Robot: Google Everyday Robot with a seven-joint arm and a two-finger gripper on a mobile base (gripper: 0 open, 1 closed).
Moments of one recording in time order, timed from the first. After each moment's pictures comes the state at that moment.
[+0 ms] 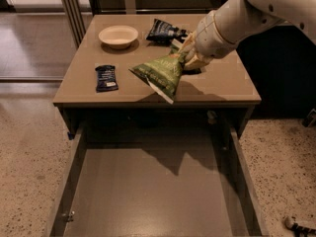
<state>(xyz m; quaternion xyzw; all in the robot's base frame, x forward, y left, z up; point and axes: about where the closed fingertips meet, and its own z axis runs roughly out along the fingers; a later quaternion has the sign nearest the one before) 0.619 -0.080 0.908 -0.73 0.59 0.02 0.34</state>
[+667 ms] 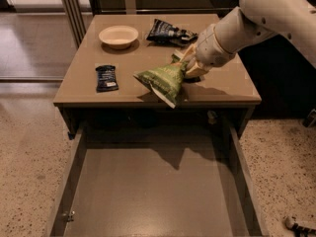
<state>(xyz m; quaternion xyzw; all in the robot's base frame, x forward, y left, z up) 0.637 -0.085 0.869 -0.72 0.60 0.06 0.33</state>
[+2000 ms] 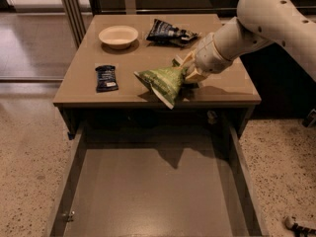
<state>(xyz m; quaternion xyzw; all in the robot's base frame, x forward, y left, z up) 0.641 -0.085 0.844 -0.72 0.61 0.09 0.33</state>
